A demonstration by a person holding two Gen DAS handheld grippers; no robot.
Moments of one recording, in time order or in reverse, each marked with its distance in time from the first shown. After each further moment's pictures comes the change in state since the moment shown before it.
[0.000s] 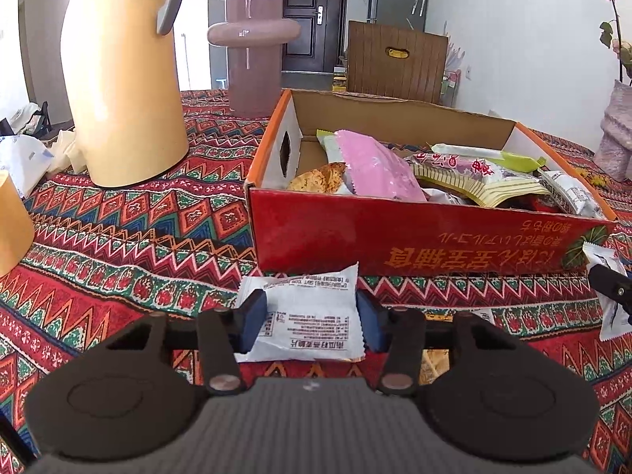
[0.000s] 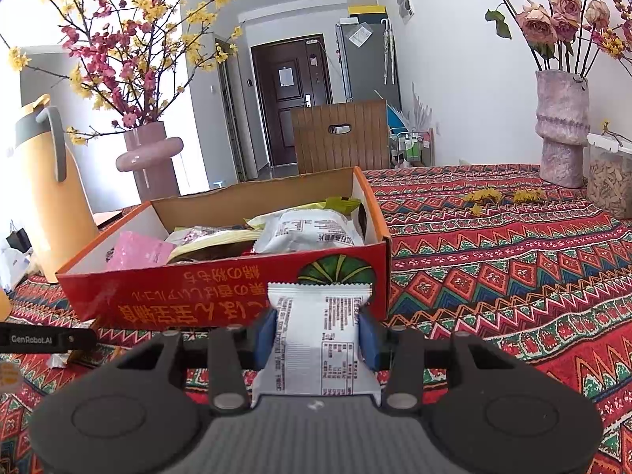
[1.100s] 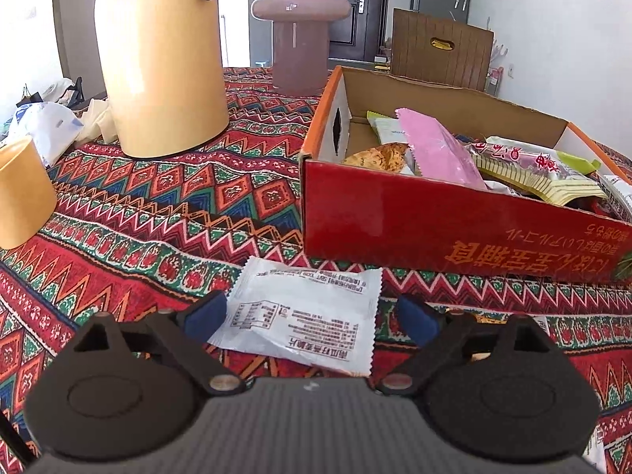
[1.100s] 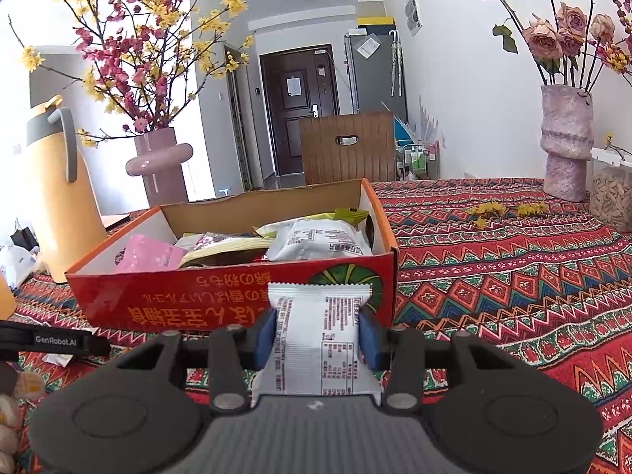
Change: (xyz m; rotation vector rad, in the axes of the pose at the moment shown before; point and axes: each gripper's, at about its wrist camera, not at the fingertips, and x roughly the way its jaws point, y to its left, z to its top) left arm 0.025 0.016 -0.002 -0.078 0.043 0.102; right arm -0.009 0.005 -0.002 -0.026 -0.035 0.014
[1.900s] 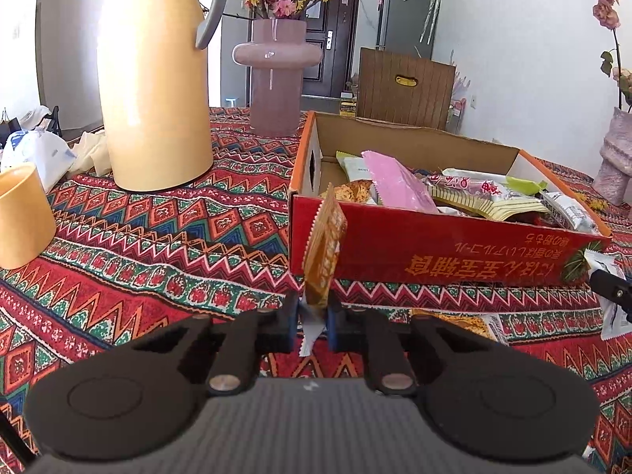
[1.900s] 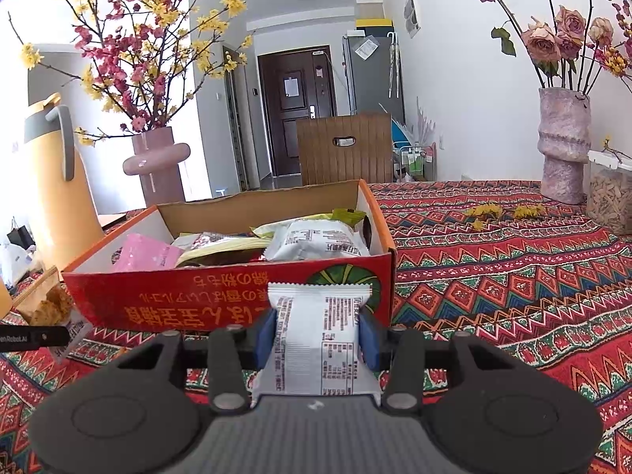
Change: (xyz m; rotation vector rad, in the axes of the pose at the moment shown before) left arm -0.044 0.010 -0.011 0.029 -0.131 -0.111; right arm 0.000 0.001 0.000 -0.005 -0.008 -0.013
